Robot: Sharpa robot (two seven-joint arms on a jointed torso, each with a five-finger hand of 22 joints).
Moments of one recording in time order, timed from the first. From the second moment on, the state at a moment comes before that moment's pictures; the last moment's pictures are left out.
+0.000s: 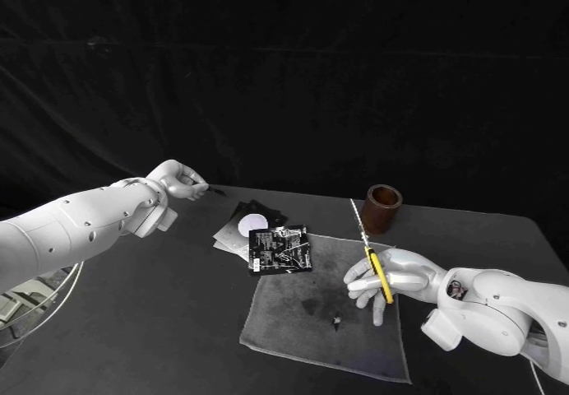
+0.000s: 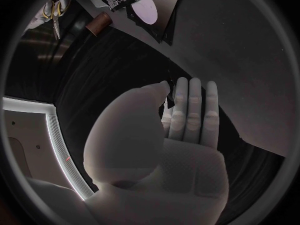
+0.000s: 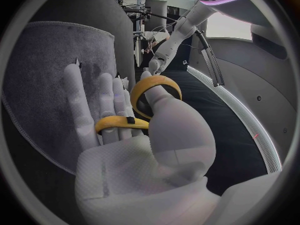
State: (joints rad) left arm 1.24 -0.84 -0.11 0.94 -0.66 -0.34 0.07; left_hand 1.49 -0.21 0.51 0.26 0.05 0.94 0.15 0.43 0.44 1.25 0.10 0.12 0.14 1.03 0.07 0.42 0.35 0.17 0.96 0.23 0.19 0.16; right arm 1.14 -0.90 -0.16 1.61 -0.44 0.02 0.08; right_hand 1.10 0.02 0.18 -0.27 0.05 0.79 0.19 0.41 0.48 1.21 0.11 0.17 0.07 1.15 0.06 0.18 0.42 0.03 1.17 0.16 0.65 0.19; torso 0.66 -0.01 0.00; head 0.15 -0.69
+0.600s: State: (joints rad) left arm 1.24 -0.83 -0.11 0.93 -0.74 -0.27 -0.05; left_hand 1.51 -0.24 -0.02 0.30 0.05 0.79 0.20 0.24 0.29 0.96 0.21 0.07 0.06 0.79 0.17 0.34 0.30 0.17 0.86 0.29 0.09 0.10; right arm 1.14 -0.90 -0.16 1.60 -0.43 0.01 0.08; right_hand 1.10 0.02 0.18 -0.28 0.05 0.79 0.18 0.41 0.47 1.21 0.11 0.16 0.07 1.15 0.06 0.18 0.41 0.03 1.17 0.16 0.65 0.19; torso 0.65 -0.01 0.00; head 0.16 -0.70
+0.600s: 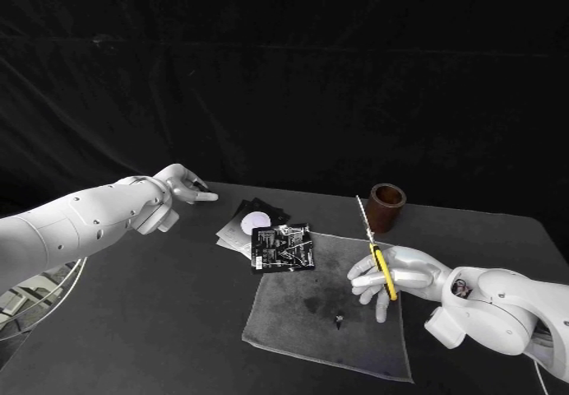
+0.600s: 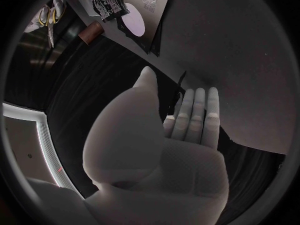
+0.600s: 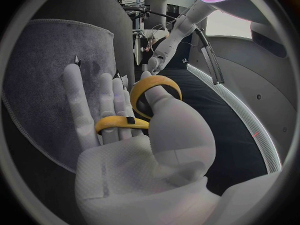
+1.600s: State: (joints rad) left arm 1.29 -1.02 -0.09 1.16 -0.71 -0.26 0.06; left_hand 1.46 -0.28 -0.13 0.30 0.05 0.88 0.20 0.25 0.29 0.90 0.21 0.14 0.07 0.70 0.19 0.40 0.28 0.14 0.78 0.29 0.08 0.08; right arm 1.14 -0.90 -0.16 1.58 -0.42 0.01 0.08; right_hand 1.09 0.02 0.18 -0.28 0.05 0.78 0.18 0.41 0.46 1.21 0.11 0.16 0.07 1.15 0.06 0.18 0.41 0.03 1.17 0.16 0.65 0.19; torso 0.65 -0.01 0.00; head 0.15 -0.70
